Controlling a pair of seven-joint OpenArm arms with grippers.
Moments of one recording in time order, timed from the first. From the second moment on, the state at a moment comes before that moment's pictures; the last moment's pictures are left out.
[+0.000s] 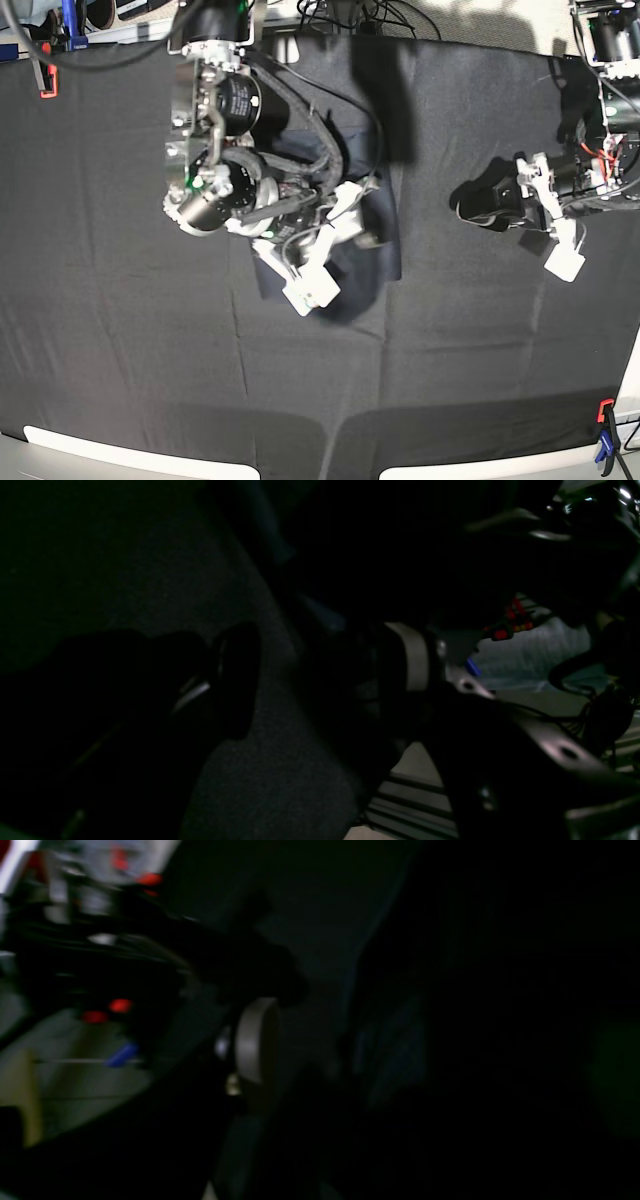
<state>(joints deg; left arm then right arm) -0.5 -20.2 -14.9 86.0 -76.2 -35.8 78.0 2.6 -9.0 -1.5 103.2 34.4 33.1 -70.2</state>
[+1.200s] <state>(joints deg) 9.1 -5.7 2.3 114.6 -44.3 -39.7 69.6 -6.2 11.5 32.5 104.4 34.6 38.7 -69.1</state>
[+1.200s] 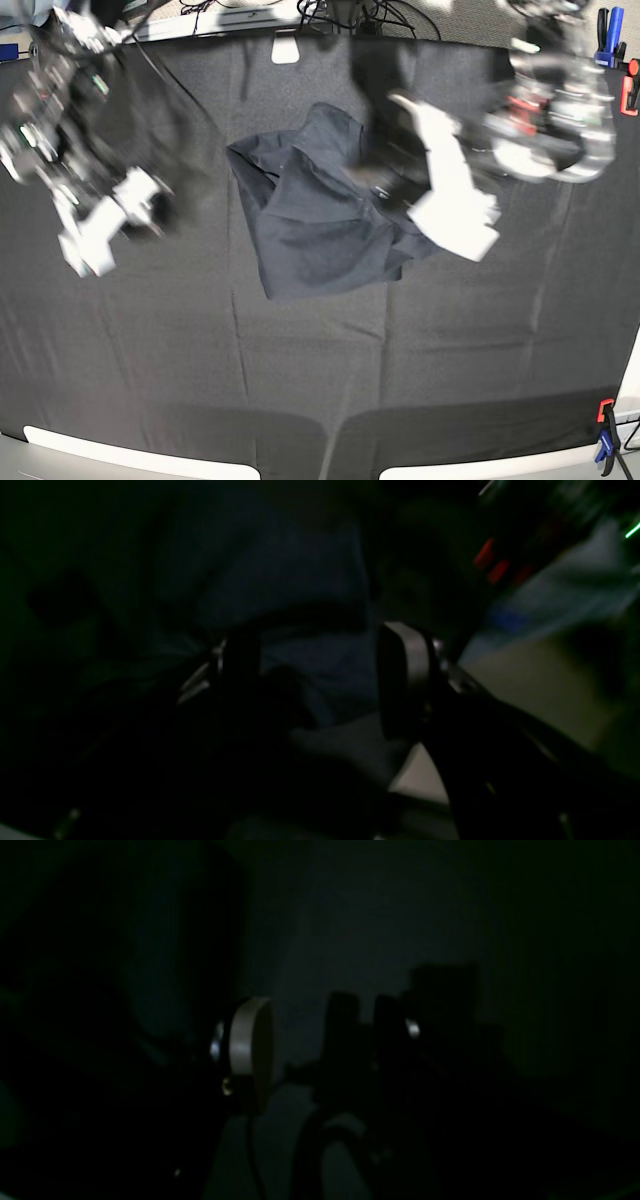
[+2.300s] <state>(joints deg) 10.6 -6.7 45.9 114.6 10.4 -3.2 60.5 -10.1 14.8 43.9 105.4 40.5 39.5 -69.0</state>
